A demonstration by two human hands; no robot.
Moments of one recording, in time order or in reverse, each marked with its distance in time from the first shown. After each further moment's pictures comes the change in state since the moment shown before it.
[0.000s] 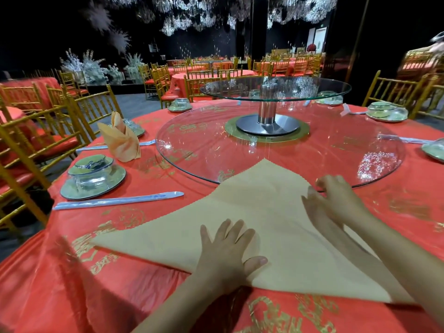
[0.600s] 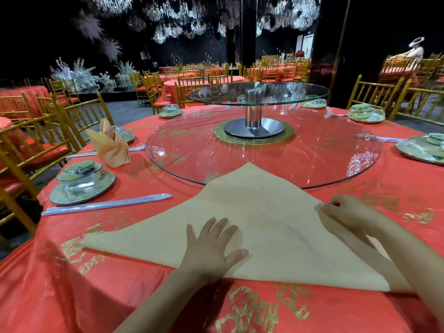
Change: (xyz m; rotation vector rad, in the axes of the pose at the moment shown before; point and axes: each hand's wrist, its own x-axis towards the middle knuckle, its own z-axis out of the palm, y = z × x) left_hand -0.002 0.002 -0.005 0.000 -0.037 -0.040; right_hand -0.034 0.037 -0.046 0.033 -0.274 0.221
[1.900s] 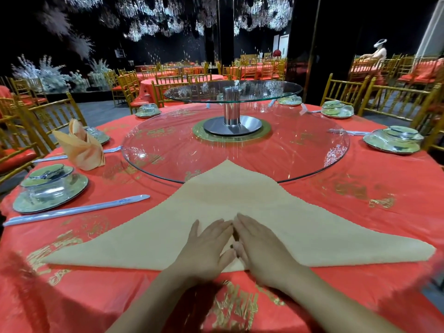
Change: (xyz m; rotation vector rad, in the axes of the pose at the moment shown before) left_hand 0.008 0.014 0.007 0.014 -0.003 0.270; right_hand -0.086 -0.068 0.101 -0.252 -0.020 -0.551
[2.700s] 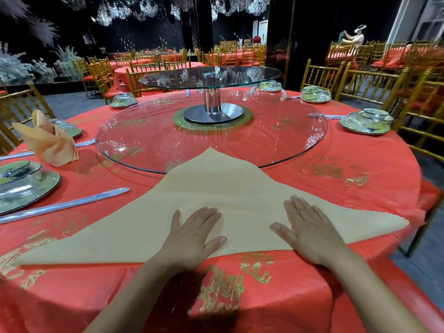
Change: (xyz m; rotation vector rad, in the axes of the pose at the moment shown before) left_hand 0.000 0.000 -0.001 -0.004 -0.015 -0.010; right_hand -0.053 0.084 -0.017 -0.143 -0.041 0.421
